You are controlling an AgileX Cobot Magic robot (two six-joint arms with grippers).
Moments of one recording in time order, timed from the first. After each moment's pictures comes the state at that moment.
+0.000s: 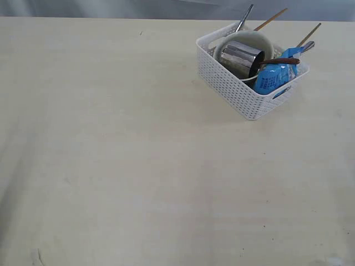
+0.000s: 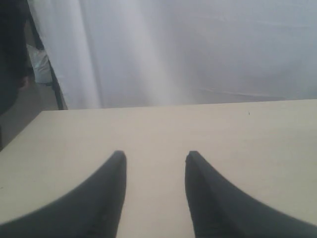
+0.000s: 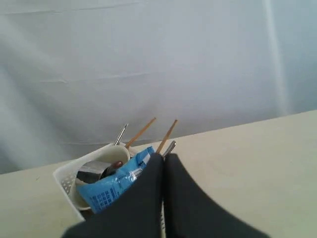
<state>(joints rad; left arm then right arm) 0.12 0.00 0.00 0.16 0.19 -0.12 -0.02 0.03 0.00 0.11 0.04 0.12</state>
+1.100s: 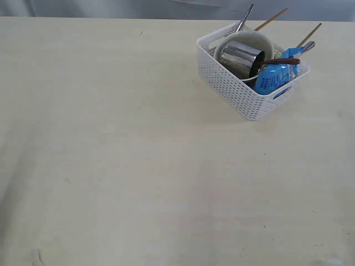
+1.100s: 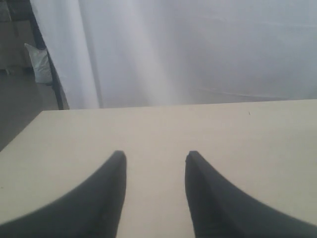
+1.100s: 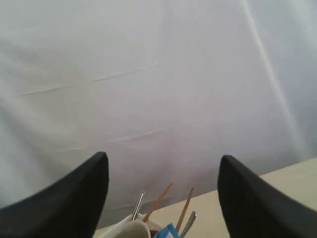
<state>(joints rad) 0.12 0.00 0.00 0.16 0.19 -0.12 -0.02 0.21 -0.11 0.20 -0.20 0.16</state>
